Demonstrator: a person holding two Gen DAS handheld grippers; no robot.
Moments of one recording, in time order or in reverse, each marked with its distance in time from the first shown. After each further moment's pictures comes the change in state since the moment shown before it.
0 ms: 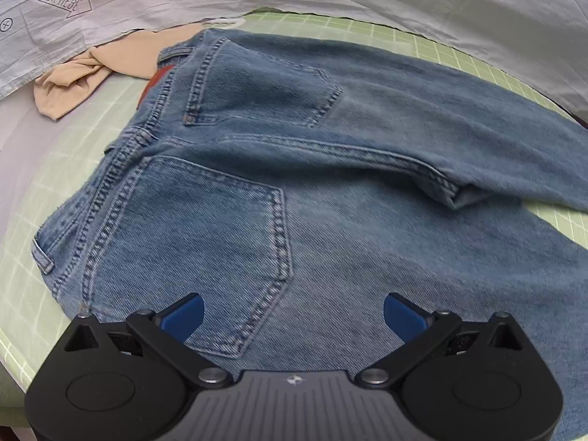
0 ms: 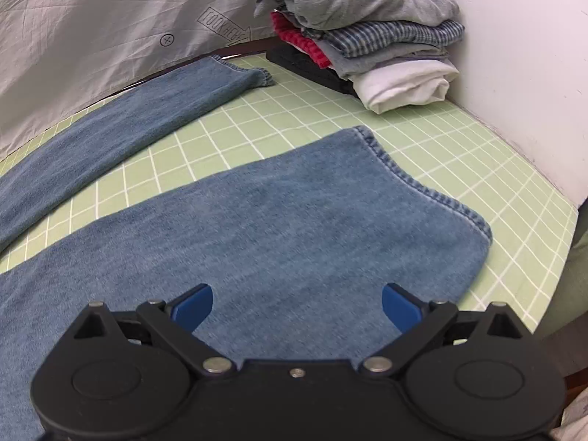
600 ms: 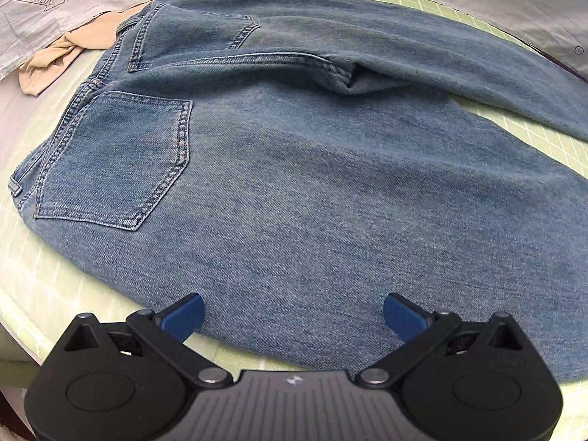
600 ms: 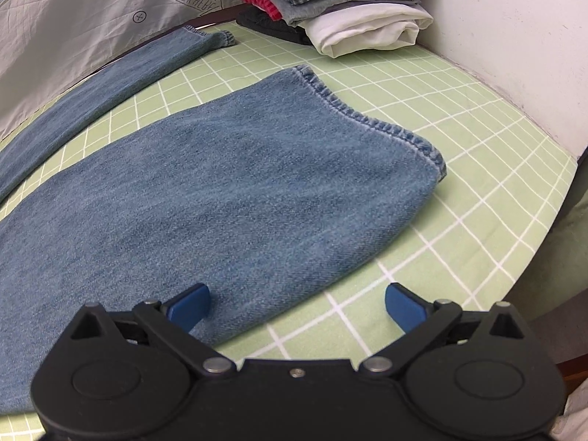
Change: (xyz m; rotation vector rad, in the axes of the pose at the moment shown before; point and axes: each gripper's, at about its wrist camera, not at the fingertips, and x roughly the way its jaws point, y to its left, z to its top) left arm -0.011 -0.067 -0.063 0.037 0.074 0.015; right arm 0.022 -0.067 -0.028 0.015 0.070 0.060
